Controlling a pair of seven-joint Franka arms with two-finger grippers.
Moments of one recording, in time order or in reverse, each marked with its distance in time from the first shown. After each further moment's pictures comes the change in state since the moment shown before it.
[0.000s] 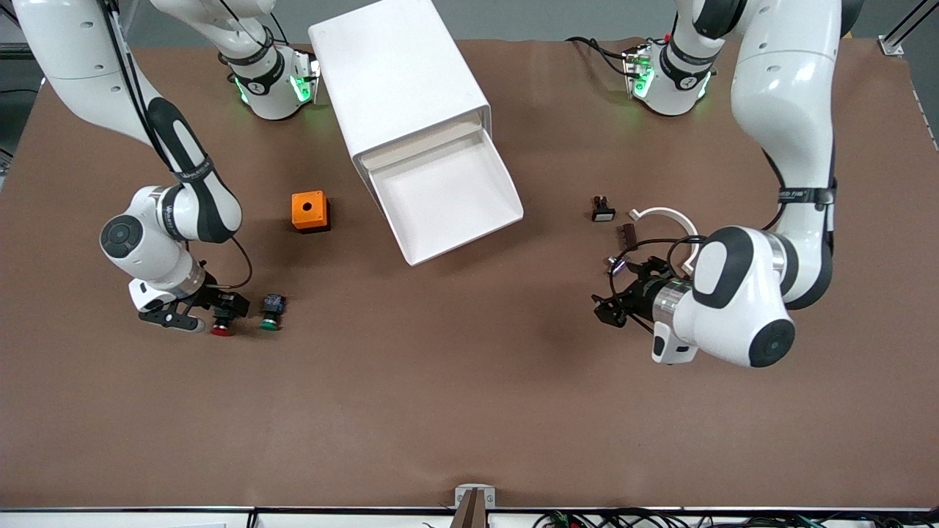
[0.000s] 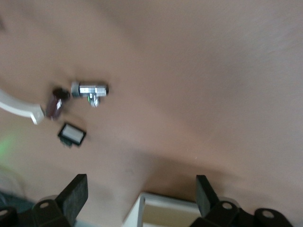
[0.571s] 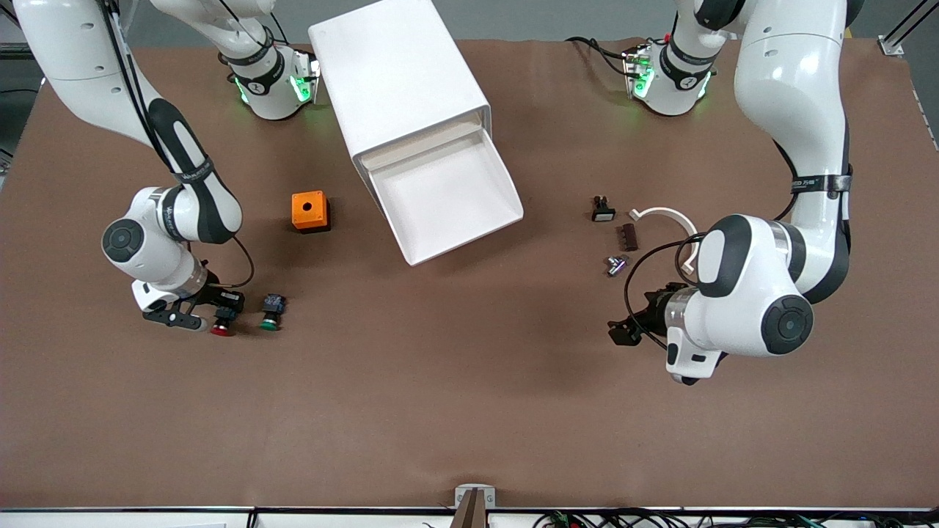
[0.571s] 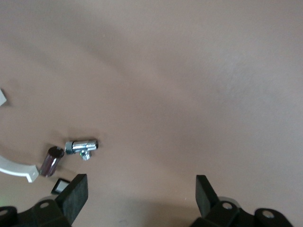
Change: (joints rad) left arm -0.010 -0.014 0.000 -0.001 0.117 0.175 0.061; right arm 0.002 -0.001 0.002 0.015 0.000 -0.071 0.002
